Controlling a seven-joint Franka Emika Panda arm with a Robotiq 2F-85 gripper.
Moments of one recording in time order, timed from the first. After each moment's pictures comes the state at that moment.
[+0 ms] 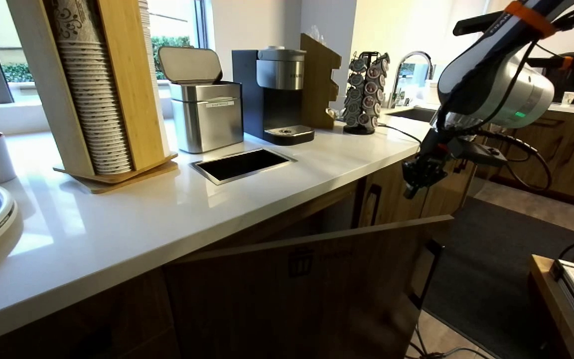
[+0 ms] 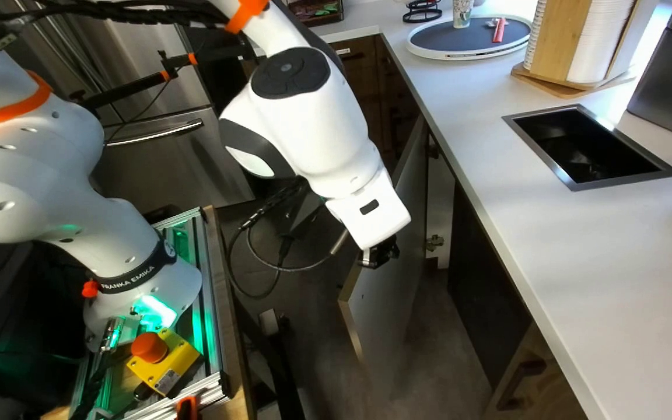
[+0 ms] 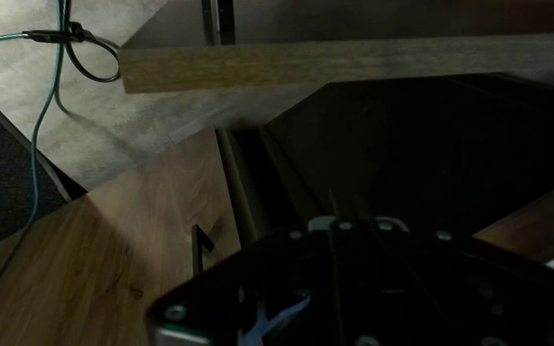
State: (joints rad) arm -0.14 -0.01 -0.32 -2.66 0.59 2.84 -0.19
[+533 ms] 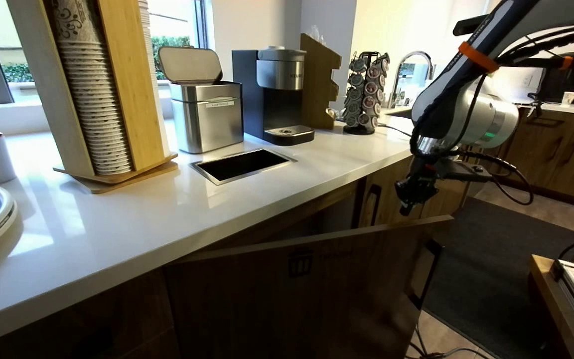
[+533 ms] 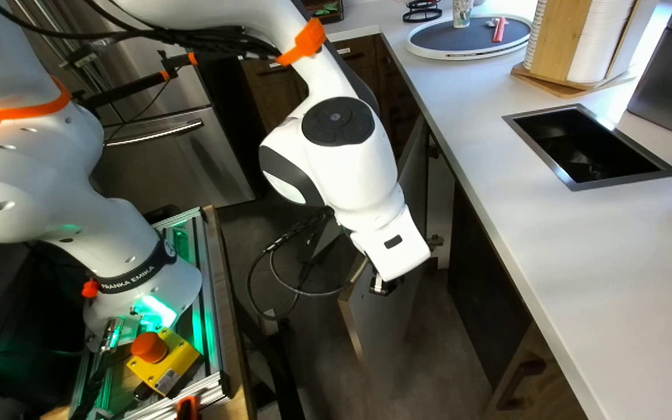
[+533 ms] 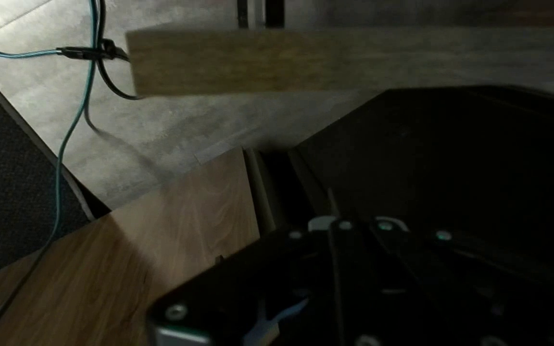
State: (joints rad) arm -0.14 0.21 -0.31 -2.56 0.68 2.85 -0.28
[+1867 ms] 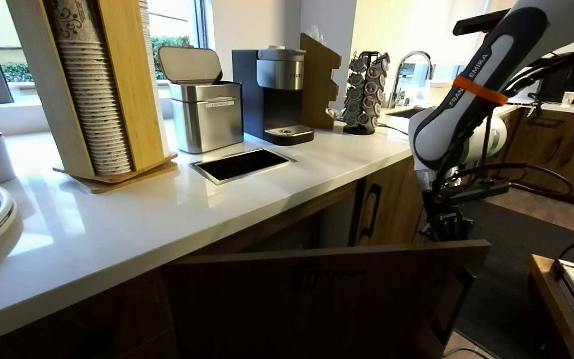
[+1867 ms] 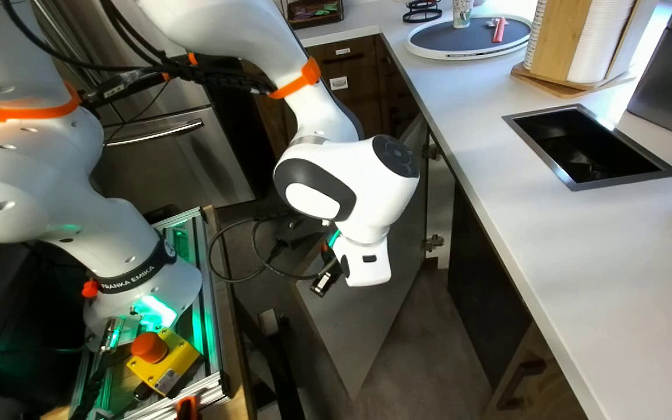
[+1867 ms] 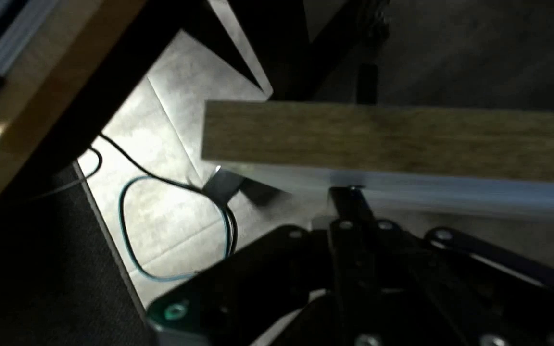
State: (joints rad) arm -0.14 0.31 -0.30 -2.52 0.19 2.35 0.29
